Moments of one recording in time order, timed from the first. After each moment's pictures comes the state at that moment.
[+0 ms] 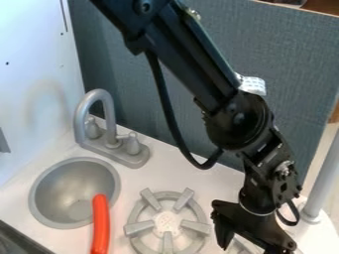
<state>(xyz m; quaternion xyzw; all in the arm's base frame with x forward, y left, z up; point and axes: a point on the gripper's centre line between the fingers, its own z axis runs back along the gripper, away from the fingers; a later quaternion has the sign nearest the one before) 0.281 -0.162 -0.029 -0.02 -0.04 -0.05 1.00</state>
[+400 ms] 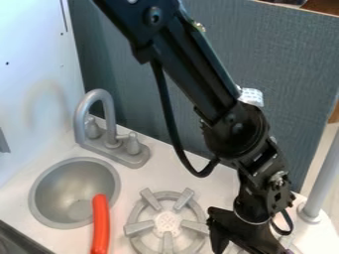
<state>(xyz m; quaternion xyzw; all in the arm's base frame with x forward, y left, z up) 0.275 -0.159 -0.041 -0.02 -0.03 -0.07 1.00</state>
